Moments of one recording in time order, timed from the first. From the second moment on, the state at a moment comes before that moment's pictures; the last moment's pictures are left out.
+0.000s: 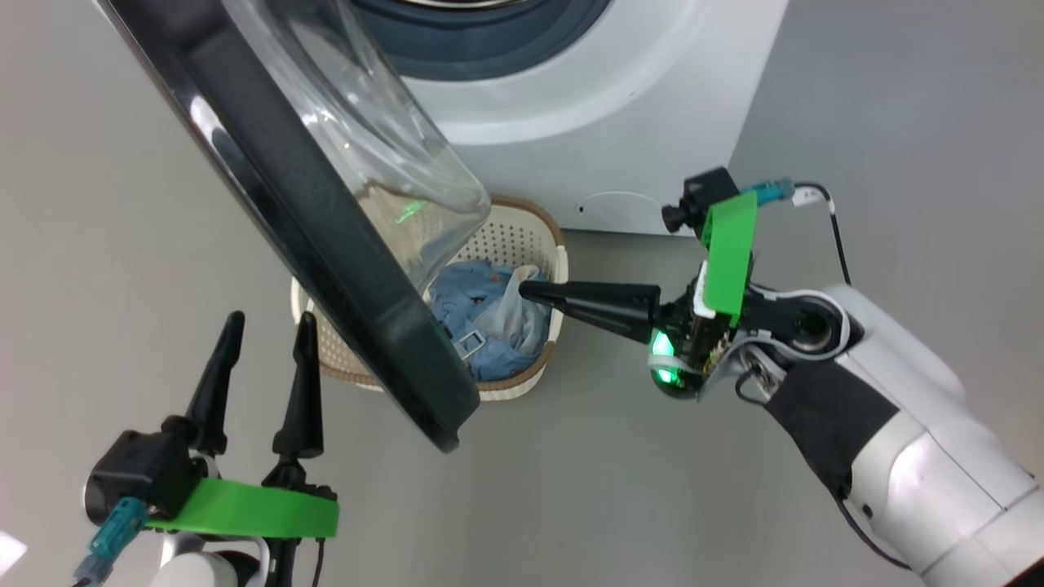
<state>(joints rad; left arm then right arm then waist) -0.16 0.04 -0.08 0.00 -0.28 -0.13 -0.26 -0.89 -0.24 0.71 0.60 2.10 0.13 0.81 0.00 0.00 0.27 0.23</state>
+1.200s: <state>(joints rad) -0.02 0.05 -0.02 0.03 -0.27 -0.13 -0.26 -0.58 -0.24 0.50 0.38 1.91 0.13 0.23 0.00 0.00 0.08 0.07</state>
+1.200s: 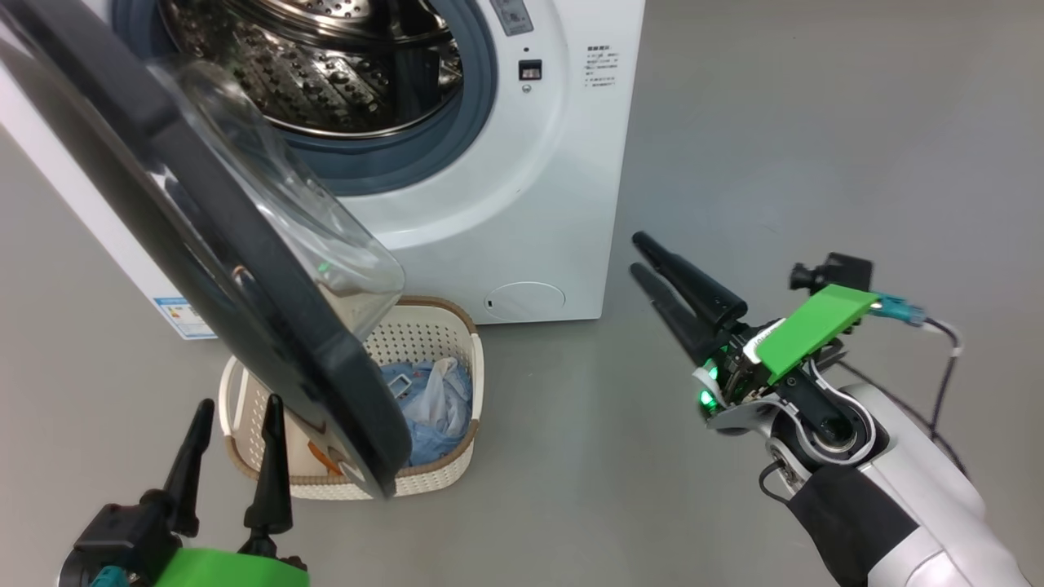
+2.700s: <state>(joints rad) 0.01 0.04 0.01 0.01 -0.27 -0.13 -0.26 -0.19 -0.12 0.10 0.20 0.34 0.13 -0.25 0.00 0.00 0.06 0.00</state>
